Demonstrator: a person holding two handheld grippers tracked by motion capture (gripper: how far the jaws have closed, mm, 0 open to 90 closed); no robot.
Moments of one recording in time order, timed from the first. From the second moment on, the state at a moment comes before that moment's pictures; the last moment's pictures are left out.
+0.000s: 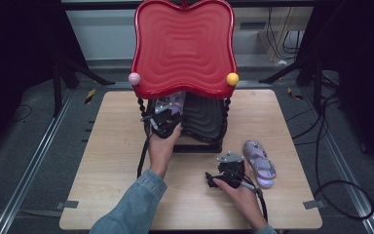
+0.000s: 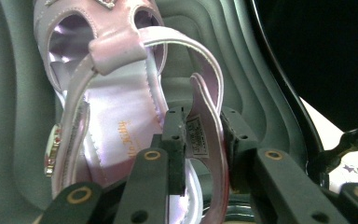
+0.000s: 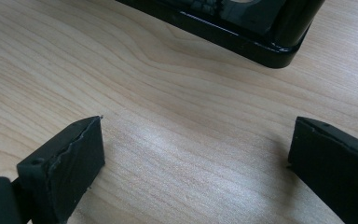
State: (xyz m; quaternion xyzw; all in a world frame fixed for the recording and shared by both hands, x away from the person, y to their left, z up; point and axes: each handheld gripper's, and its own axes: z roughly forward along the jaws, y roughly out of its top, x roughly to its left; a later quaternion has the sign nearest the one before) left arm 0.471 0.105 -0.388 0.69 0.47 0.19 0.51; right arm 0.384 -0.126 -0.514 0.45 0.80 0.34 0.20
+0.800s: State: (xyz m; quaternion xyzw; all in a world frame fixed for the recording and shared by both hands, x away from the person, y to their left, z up) left arm 0.429 0.118 -0.365 0.72 0.43 0.21 0.51; right arm 0.383 -0.127 -0.512 0.46 0.80 0.34 0.20
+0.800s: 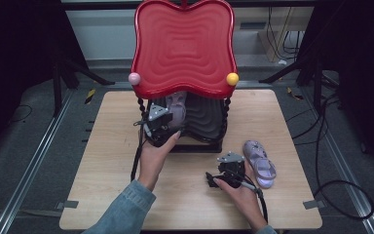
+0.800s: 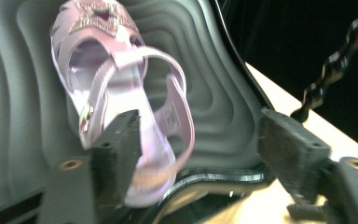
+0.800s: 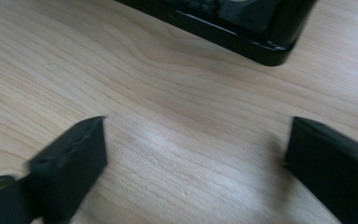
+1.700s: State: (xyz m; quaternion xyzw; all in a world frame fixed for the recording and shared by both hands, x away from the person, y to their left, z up) left arm 0.378 0.216 -0.413 0.73 0.46 0.21 0.45; right arm 0.367 -0.229 -0.402 0.48 0.79 0.30 0.25
